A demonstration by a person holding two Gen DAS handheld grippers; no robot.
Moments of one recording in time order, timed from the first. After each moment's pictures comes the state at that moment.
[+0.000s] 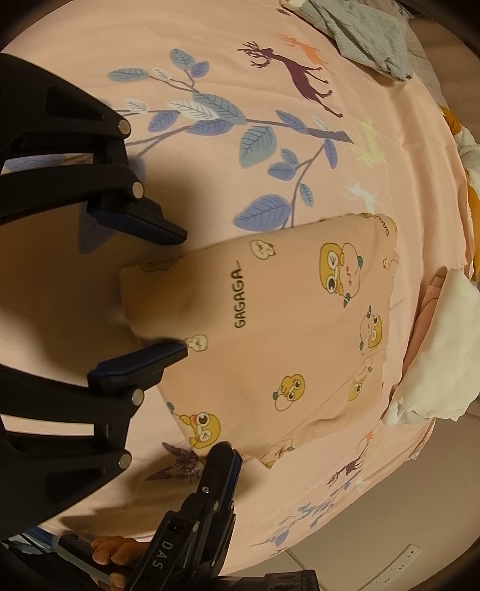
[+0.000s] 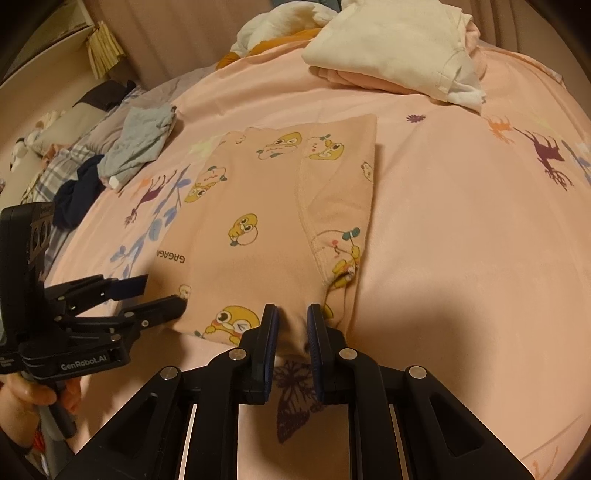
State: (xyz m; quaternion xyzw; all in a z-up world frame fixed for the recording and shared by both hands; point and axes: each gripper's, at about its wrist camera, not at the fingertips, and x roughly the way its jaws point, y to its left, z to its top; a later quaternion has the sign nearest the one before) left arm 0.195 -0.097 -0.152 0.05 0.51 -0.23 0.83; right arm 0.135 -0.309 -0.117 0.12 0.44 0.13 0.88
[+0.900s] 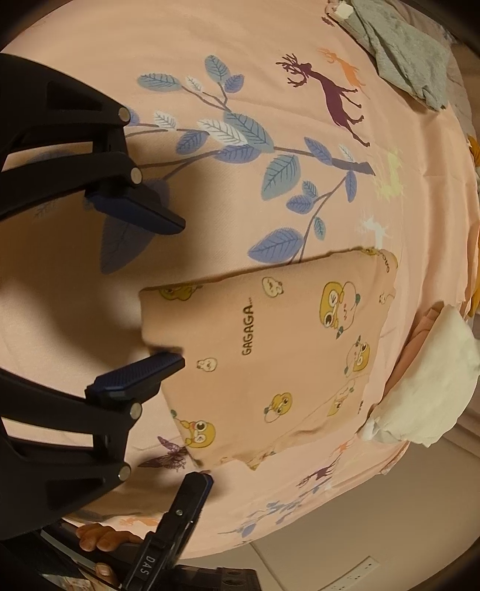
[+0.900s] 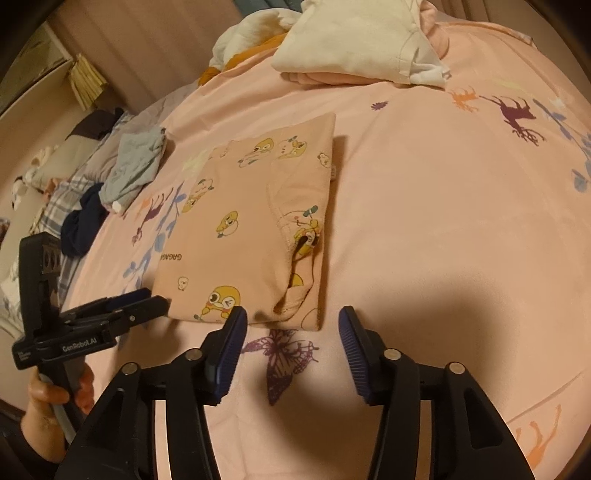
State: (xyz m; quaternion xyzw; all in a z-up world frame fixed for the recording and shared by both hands) left arm 0.199 -0.070 -0.147 -0.03 0.53 -0.21 0.82; right arm 0.118 -0.336 -0.115 0.19 0.44 0.12 0.87
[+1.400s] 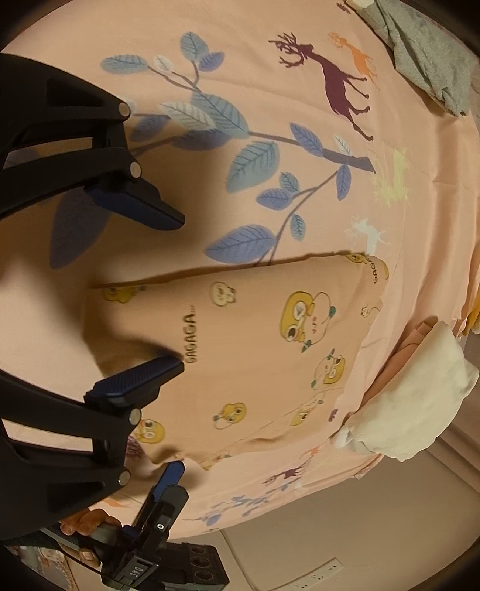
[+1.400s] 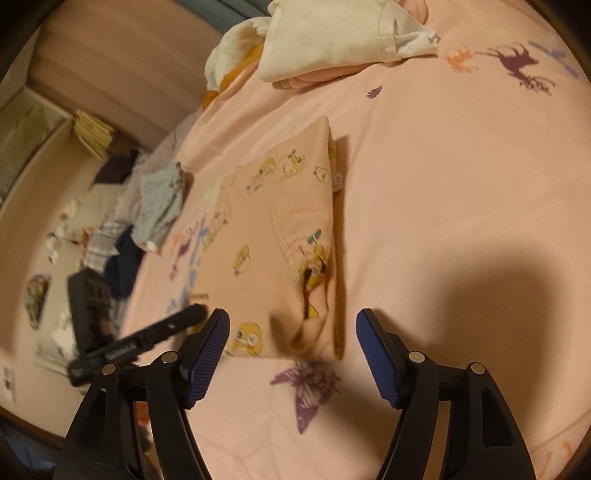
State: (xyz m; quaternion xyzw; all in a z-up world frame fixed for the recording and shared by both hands) left arm 0.232 -0.067 -0.150 -0.09 0.53 -0.22 0.81; right arm 0.134 -0.360 -0.123 0.33 0.42 0.18 0.83
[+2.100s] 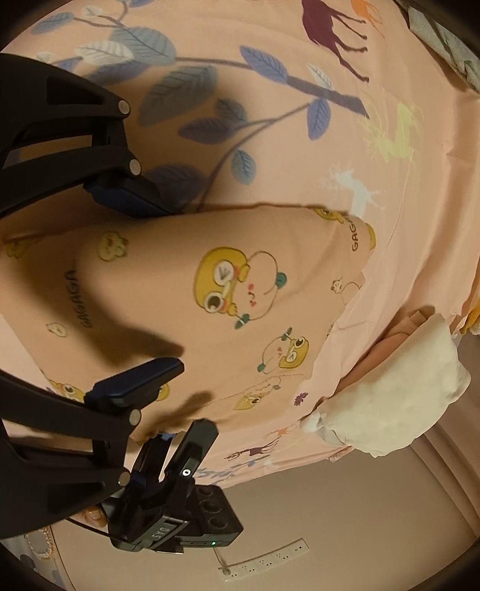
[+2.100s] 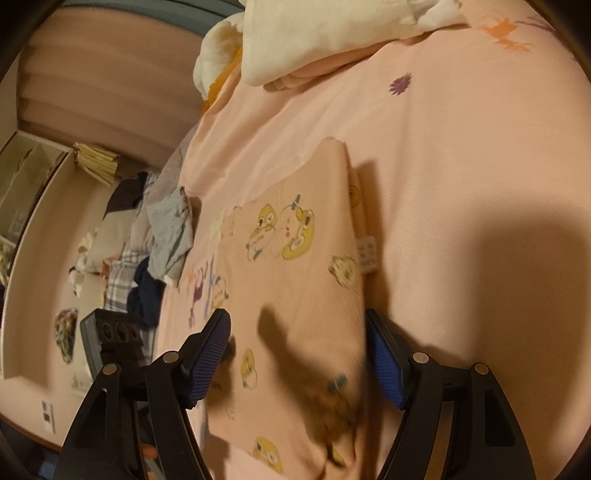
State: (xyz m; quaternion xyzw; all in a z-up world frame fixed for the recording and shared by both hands) left arm 0.278 -0.082 -0.156 -0.16 0.53 -0.26 0.79; right arm 0.214 -0.359 -0.139 0.39 0.43 0.21 0.79
